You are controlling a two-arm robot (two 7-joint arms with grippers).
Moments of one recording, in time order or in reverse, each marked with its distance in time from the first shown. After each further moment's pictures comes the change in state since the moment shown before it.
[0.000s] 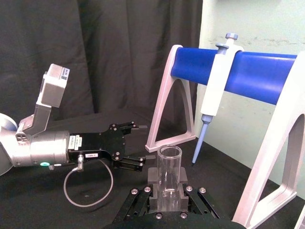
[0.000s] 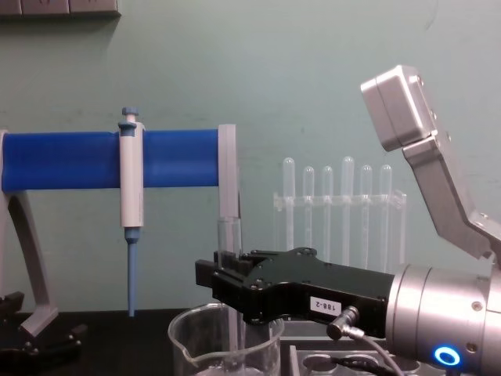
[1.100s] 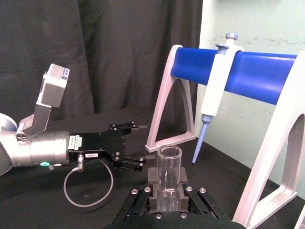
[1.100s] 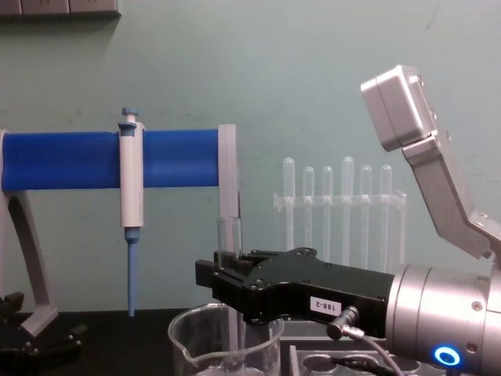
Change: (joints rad) left arm 0.000 0.000 0.000 0.000 0.000 0.000 0.000; right arm 0.000 0.000 0.000 0.000 0.000 0.000 0.000
